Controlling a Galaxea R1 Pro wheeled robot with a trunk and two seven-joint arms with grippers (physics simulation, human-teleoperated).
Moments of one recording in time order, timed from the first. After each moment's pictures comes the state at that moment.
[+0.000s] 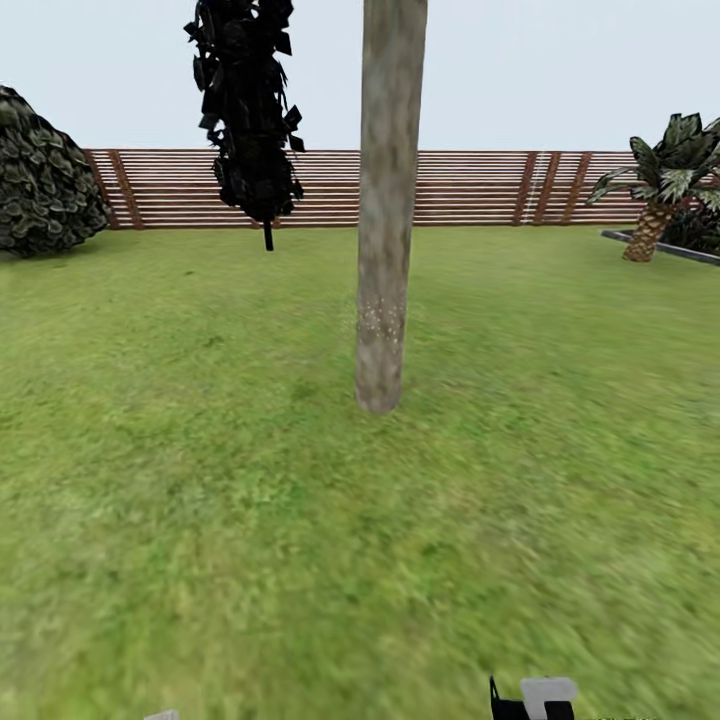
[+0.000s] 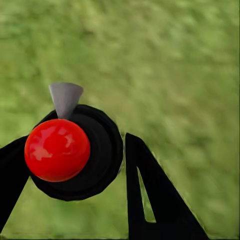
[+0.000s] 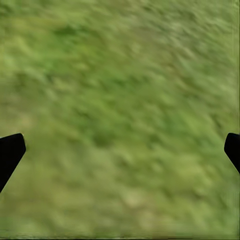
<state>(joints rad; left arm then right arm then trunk) -0.29 0.18 -0.33 -0.14 0.55 -0.44 0.03 -0.40 -0.04 -0.17 -0.03 0.31 -0.61 -0.23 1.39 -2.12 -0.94</state>
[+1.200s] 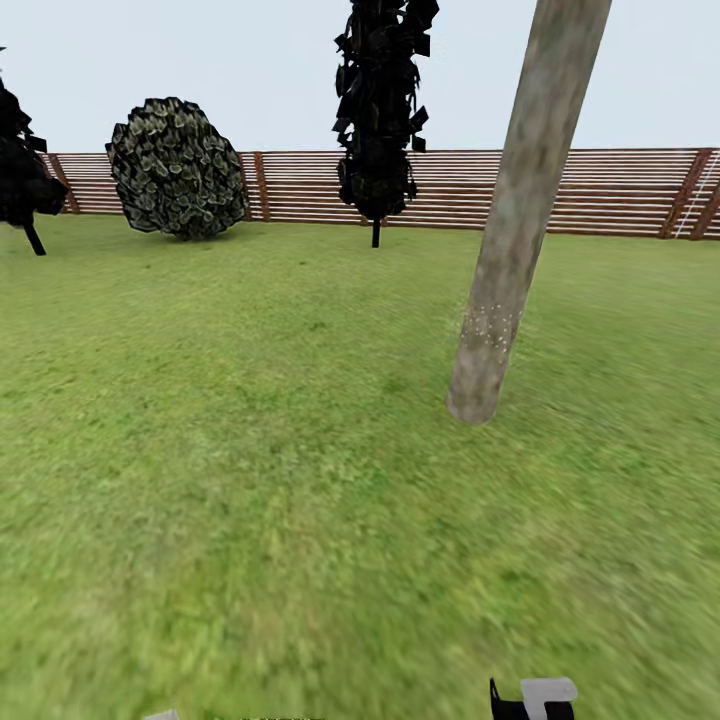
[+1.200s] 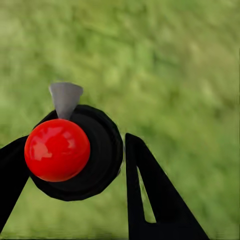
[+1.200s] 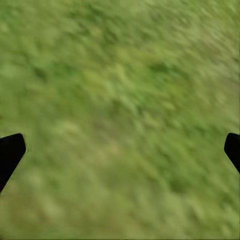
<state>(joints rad) -0.29 0.18 -0.33 -0.14 0.55 -0.44 0.03 -0.40 -0.04 -0.17 -0.03 0.31 -0.61 -0.23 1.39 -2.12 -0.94</state>
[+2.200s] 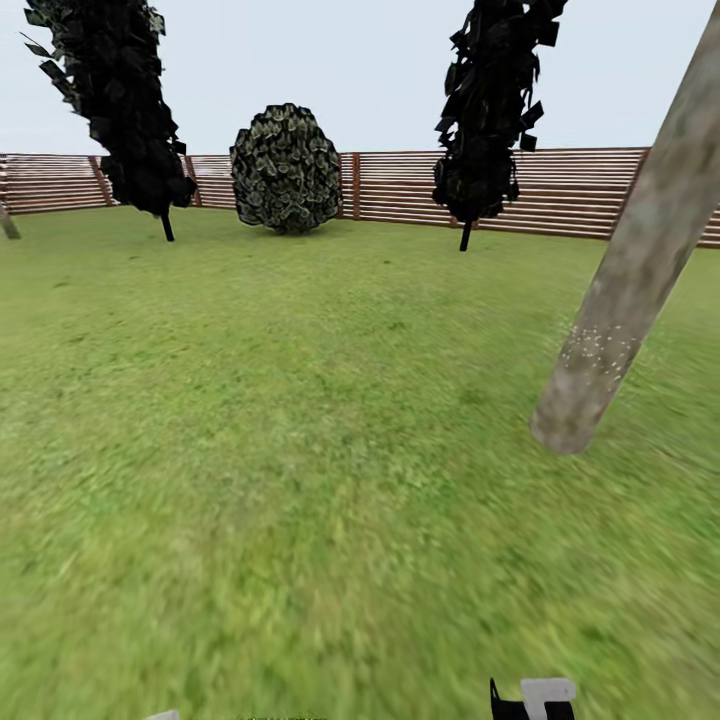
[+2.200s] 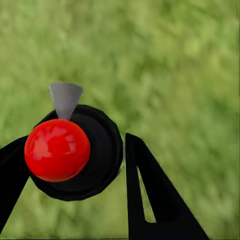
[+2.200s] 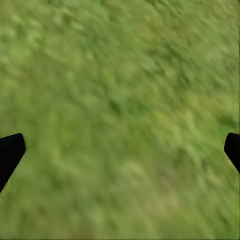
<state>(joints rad) -0.29 0.17 -0.33 -0.14 0.54 -0.44 0.03 -0.40 -0.04 -0.17 -0.03 0.31 -0.61 -0.23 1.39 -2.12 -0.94</state>
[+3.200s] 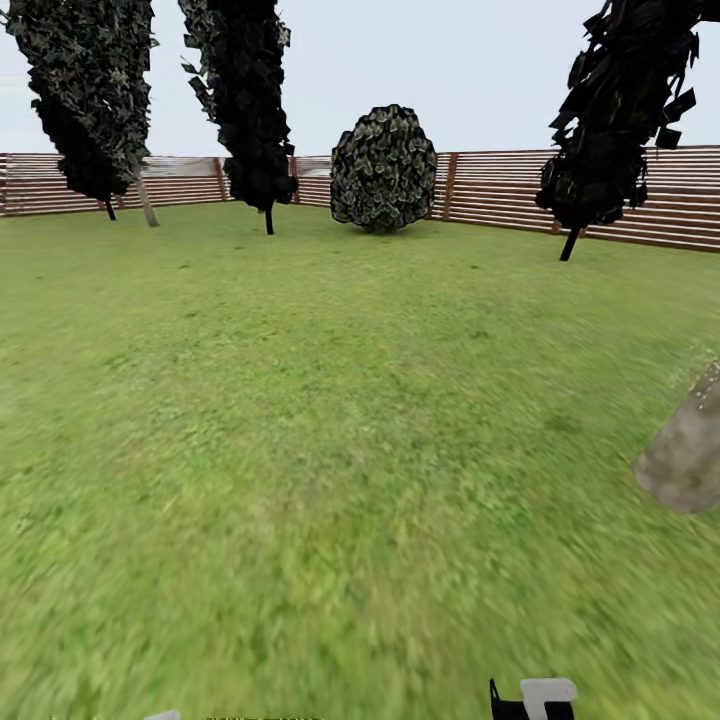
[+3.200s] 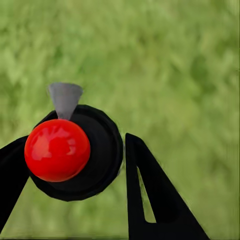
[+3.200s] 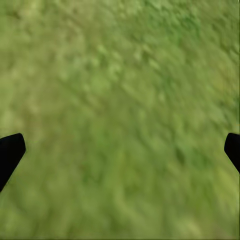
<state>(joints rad) -0.29 0.17 -0.33 -0.14 0.54 -0.44 0.03 -0.40 -0.04 -0.17 -0.03 0.31 -0.61 -0.23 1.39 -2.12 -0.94</state>
